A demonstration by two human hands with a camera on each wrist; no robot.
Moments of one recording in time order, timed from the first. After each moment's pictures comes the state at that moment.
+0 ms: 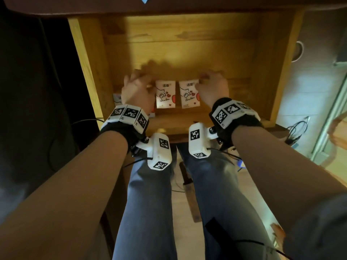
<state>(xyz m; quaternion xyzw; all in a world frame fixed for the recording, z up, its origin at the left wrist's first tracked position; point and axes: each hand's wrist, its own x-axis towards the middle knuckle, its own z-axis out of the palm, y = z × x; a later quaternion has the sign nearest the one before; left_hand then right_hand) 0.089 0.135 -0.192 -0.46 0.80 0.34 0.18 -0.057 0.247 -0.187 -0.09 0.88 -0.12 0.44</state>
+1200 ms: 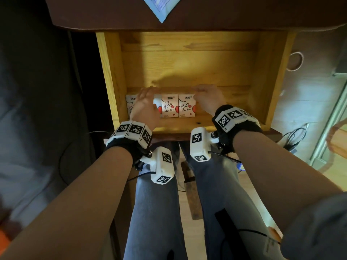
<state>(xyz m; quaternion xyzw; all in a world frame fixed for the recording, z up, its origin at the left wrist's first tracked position) 0.109 0.150 -0.147 -0.47 0.75 0.39 0.24 -0.044 0.241 -0.152 -0.09 0.81 -0.17 0.56</state>
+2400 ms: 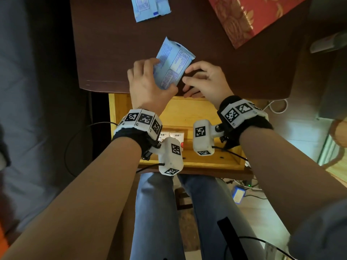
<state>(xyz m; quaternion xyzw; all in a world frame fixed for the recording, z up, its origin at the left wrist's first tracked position) -0.022 0.073 -0.074 -0.53 0.79 0.32 -0.06 -0.157 0.148 -0.067 -0.16 0.72 -0.40 0.55</state>
